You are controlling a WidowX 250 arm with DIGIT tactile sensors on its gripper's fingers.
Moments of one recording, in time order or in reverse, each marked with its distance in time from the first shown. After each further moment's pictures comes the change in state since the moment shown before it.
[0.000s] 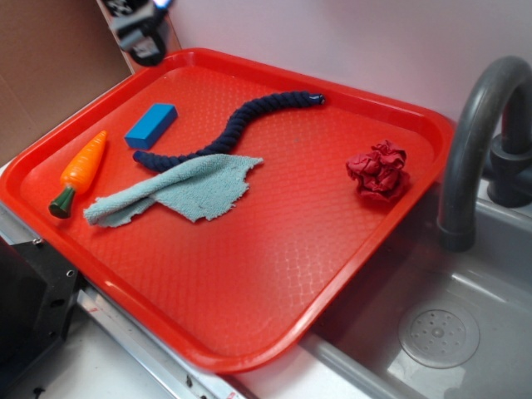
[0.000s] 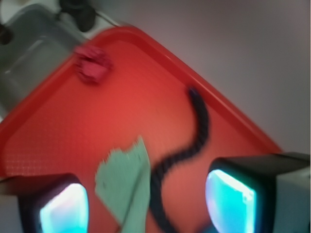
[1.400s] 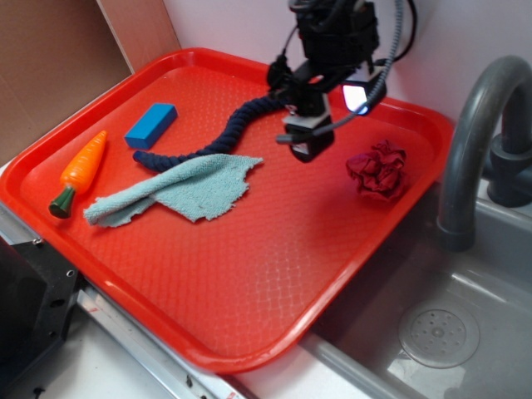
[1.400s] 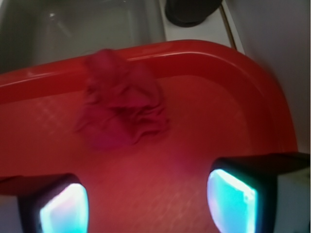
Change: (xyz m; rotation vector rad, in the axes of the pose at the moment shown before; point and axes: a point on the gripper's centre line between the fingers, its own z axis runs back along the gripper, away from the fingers) arm 0.078 -0.005 -0.131 -0.267 0.084 -0.561
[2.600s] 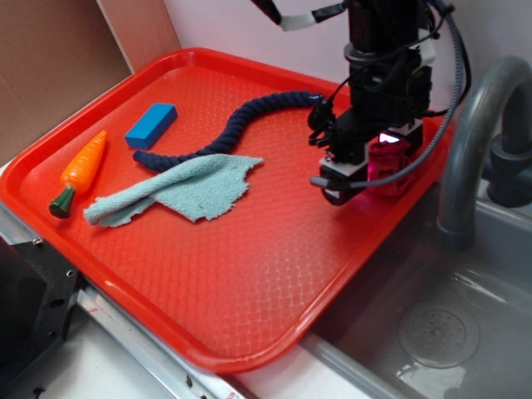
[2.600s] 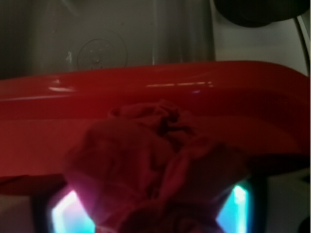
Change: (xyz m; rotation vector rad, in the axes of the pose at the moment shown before) arm 0.032 -0.011 -0.032 -0.056 0.123 -0.088
